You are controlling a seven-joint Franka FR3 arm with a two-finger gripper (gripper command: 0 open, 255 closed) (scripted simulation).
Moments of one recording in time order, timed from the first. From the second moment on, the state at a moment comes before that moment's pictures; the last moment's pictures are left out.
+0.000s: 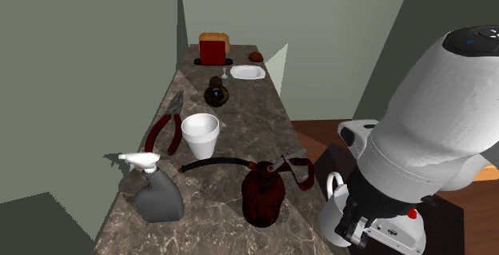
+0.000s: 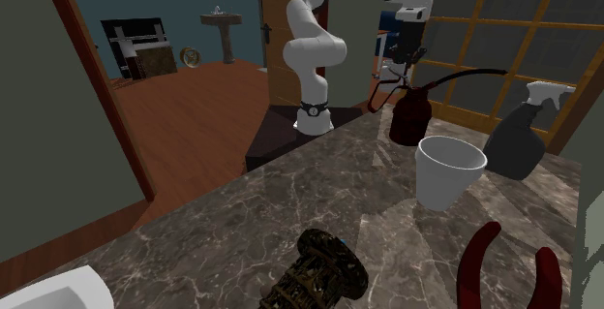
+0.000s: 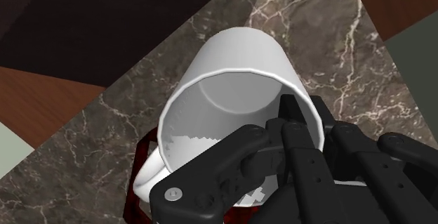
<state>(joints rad) 0.42 -1.03 0.78 -2.63 0.61 1.75 0.63</state>
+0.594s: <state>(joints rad) 0.43 -1.01 0.87 -2.72 0.68 1.86 0.62</state>
